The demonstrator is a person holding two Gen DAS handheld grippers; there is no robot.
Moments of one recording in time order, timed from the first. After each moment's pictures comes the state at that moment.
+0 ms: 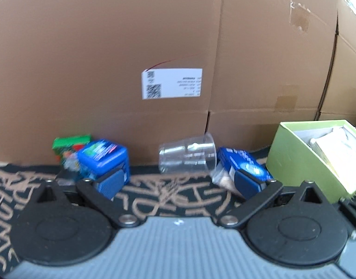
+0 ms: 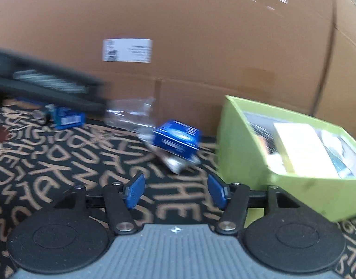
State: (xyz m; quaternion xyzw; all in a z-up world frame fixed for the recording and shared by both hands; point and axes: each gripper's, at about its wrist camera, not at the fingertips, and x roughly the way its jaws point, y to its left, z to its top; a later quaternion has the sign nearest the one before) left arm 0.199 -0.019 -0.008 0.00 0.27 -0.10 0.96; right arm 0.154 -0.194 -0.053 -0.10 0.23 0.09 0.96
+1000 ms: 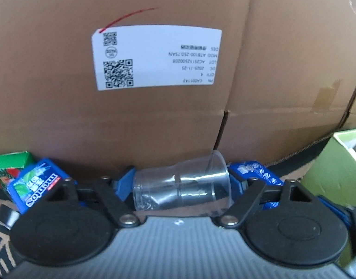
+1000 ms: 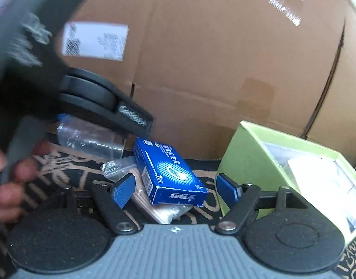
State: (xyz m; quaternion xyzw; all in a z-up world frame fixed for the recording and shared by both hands) left arm 0.297 -0.058 -0.052 0.00 0.33 -0.12 0.94; right arm 0.239 -0.159 -0.064 -0.14 0.25 -0.02 0.96
